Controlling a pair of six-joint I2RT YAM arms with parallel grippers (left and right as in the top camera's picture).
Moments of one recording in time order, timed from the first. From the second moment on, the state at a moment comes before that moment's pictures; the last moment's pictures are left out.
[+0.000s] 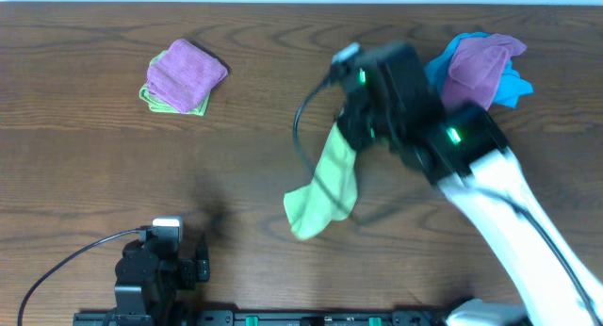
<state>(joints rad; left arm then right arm) -0.05 0.01 0.32 -1.01 -0.01 0.01 0.53 1.54 1.64 -0.97 0.08 -0.04</state>
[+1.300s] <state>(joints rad) -0.05 0.01 0.31 -0.99 0.07 0.02 0.30 2.09 1.66 -1.10 -0.21 0.17</state>
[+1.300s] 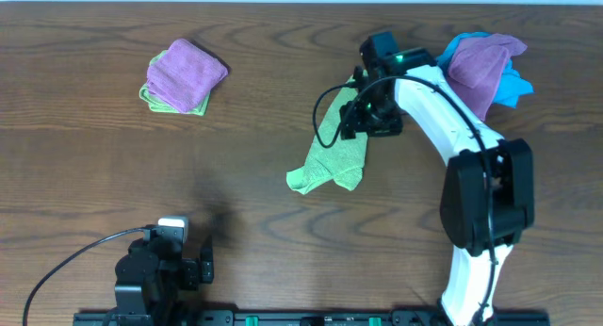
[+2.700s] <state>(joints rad) -0.05 0.01 0.31 -0.99 0.07 0.02 0.28 2.14 1.55 -1.00 -0.28 0.22</state>
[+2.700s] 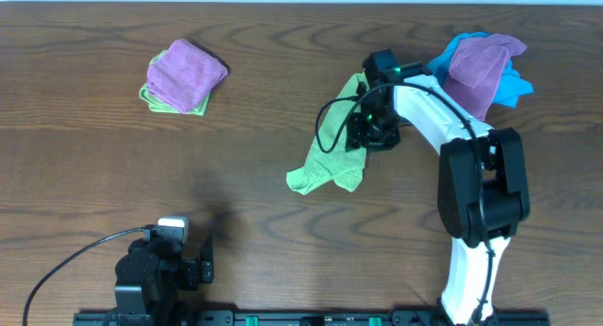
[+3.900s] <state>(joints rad) -0.05 0.01 0.31 -0.99 0.07 0.02 0.53 1.98 1.59 -0.50 -0.34 0.12</state>
